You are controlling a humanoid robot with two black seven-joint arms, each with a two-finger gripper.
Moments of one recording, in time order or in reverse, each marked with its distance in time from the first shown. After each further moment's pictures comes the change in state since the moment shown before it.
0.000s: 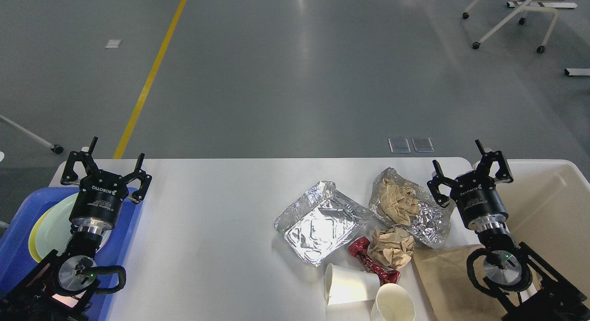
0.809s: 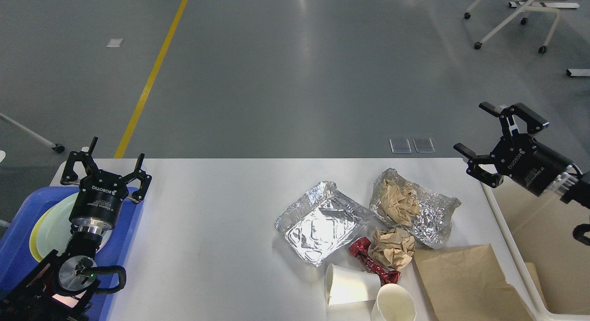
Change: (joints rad) left arm 0.000 0.001 0.002 -0.001 0.000 0.000 0.000; right arm 0.497 -0.604 -0.833 0.043 0.014 0.334 0.021
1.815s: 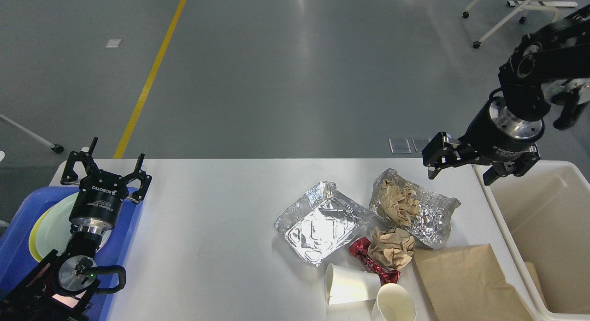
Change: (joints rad) left arm 0.000 0.000 0.000 0.000 0.000 0.000 0.000; right arm 1.564 0.537 -1.589 0.528 0.178 0.039 -0.615
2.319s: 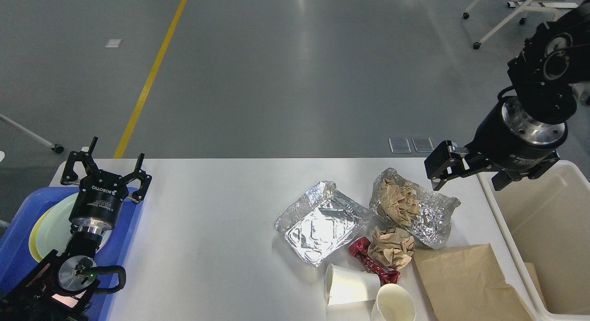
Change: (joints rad) left arm 0.000 0.000 -0.001 0.000 0.000 0.000 0.000; right arm 0.165 -0.008 -0.030 0.162 -0.042 -0.006 0.016
